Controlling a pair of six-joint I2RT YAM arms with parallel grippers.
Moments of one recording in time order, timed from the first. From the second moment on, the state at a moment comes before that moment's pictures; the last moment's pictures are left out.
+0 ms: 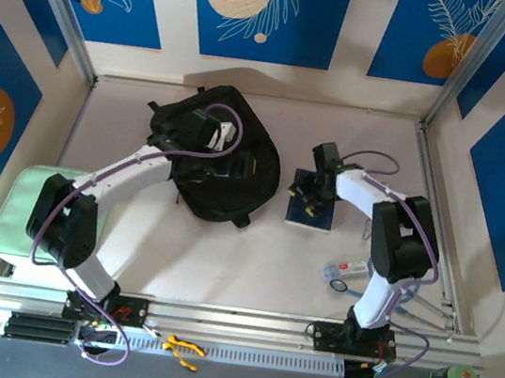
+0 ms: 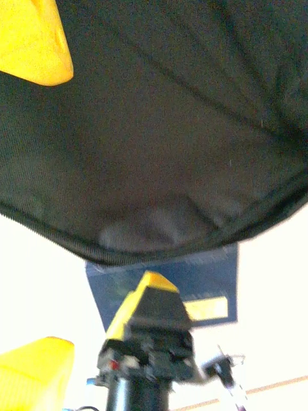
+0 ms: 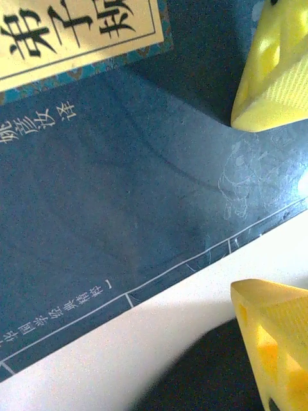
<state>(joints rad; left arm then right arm) -0.54 1.62 1.25 -0.43 0.29 -0.50 0.34 1.78 1.11 -0.59 -0.18 0.98</state>
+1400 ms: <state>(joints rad) -0.91 2.23 1.70 -0.59 0.07 -0.53 0.17 1.80 1.13 -0.74 -0.17 0.51</state>
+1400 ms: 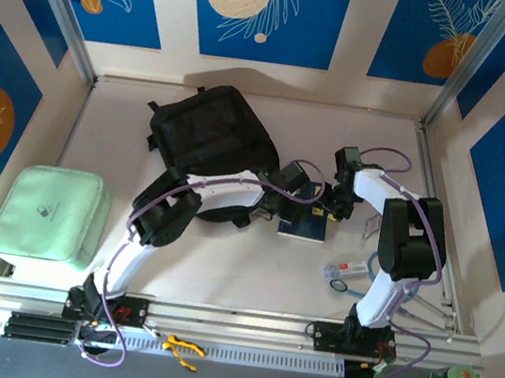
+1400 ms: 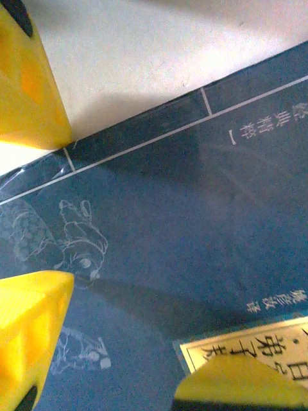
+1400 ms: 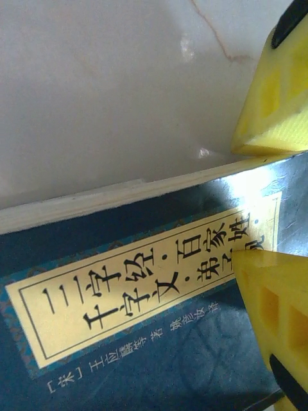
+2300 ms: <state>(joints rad) -0.91 2.25 1.74 -0.64 0.06 -0.49 0.10 1.65 1.08 -0.74 -0.41 0.50</state>
